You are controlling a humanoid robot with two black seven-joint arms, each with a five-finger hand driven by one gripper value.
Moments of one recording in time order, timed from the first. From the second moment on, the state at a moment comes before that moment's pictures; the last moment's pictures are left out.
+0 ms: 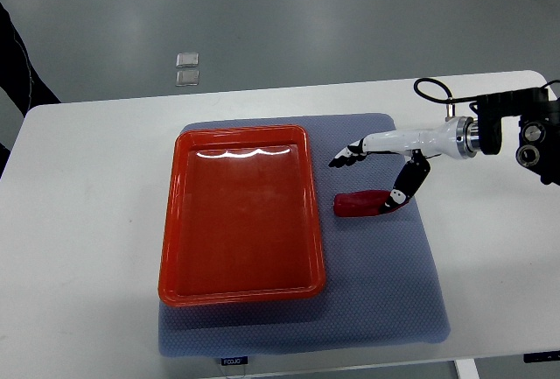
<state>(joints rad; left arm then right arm) -0.02 0.00 0.07 -0.17 0.12 0.03 -0.01 0.87 -0.62 0.42 1.26 -1.48 0.48 0.22</state>
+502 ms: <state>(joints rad) -0.02 0.00 0.07 -0.17 0.12 0.03 -0.01 0.85 -0.58 0.27 1.21 -1.54 0.23 0.14</state>
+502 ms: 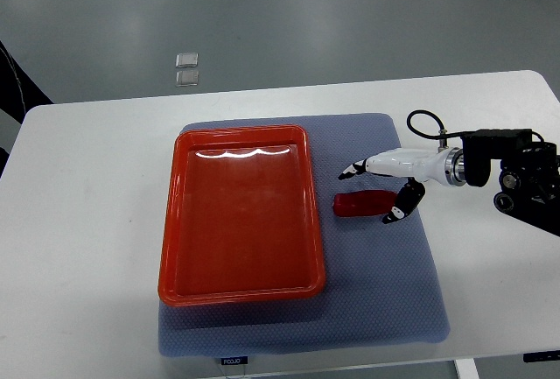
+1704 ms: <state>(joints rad) -0.02 0.00 0.07 -0.17 0.12 0.02 -0.01 0.92 -0.56 0.28 1.18 -1.53 0.23 0.15</state>
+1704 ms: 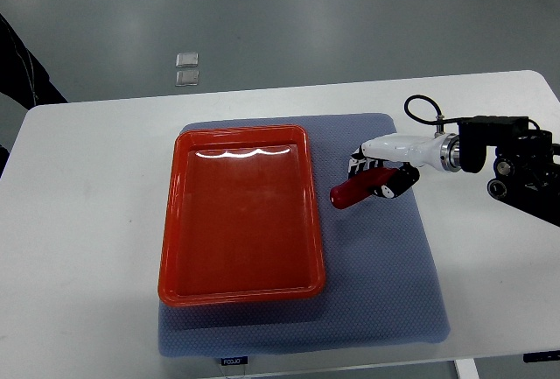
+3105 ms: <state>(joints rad) -0.02 0.00 0.07 -0.17 0.12 0.03 -0.01 1.09 -0.06 0.28 0.88 -1.24 0.31 0.16</state>
